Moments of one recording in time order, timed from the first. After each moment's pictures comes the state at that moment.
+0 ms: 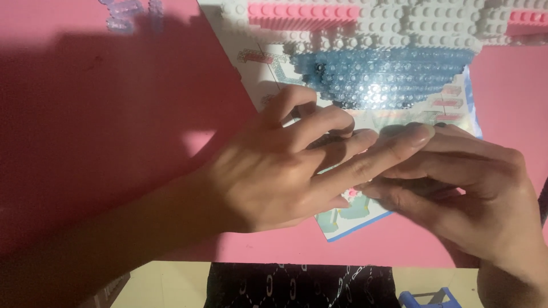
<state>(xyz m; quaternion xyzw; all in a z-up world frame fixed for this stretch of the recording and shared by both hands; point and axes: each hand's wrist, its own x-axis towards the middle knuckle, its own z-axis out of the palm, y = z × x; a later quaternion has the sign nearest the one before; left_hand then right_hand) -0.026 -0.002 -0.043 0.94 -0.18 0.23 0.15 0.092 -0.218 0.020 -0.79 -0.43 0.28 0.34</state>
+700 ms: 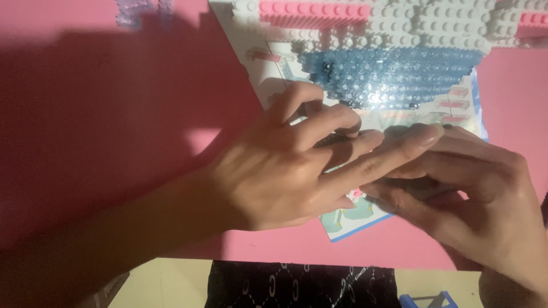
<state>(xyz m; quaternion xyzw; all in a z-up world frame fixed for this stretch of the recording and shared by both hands) -0.027 -0.004 -0.045 0.95 -0.17 0.22 0.16 0.091 -0.215 0.025 -0.80 -0.44 0.27 0.31</state>
